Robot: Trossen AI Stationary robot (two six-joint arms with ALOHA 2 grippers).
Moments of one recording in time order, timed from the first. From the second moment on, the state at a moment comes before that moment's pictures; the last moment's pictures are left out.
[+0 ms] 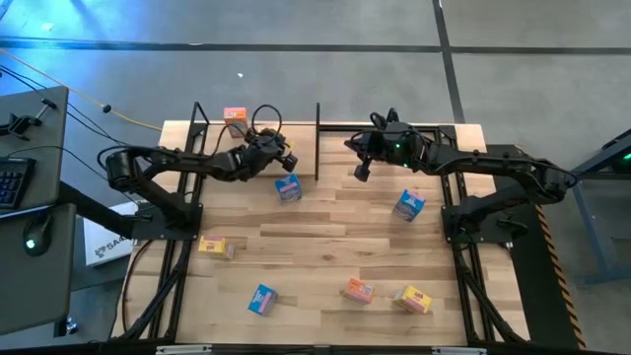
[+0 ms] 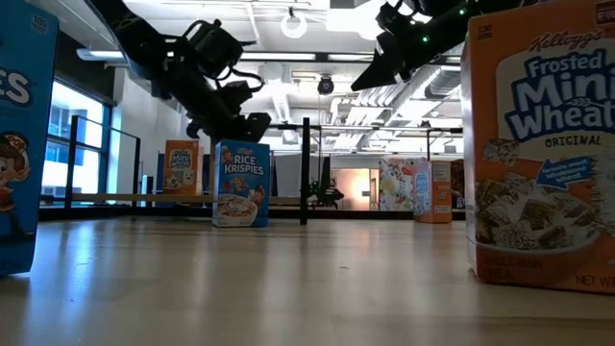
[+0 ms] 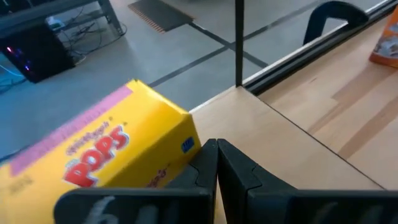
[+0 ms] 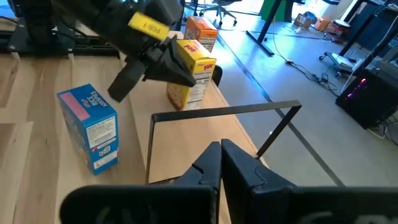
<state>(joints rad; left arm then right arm) 0.40 1.50 0.71 0.27 -0.59 -0.15 -0.35 1.29 0.89 0.04 0.11 -0.22</state>
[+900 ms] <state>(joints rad) 0.50 1.32 0.54 0.25 -0.32 0.00 -0.35 1.29 0.89 0.04 0.10 -0.26</state>
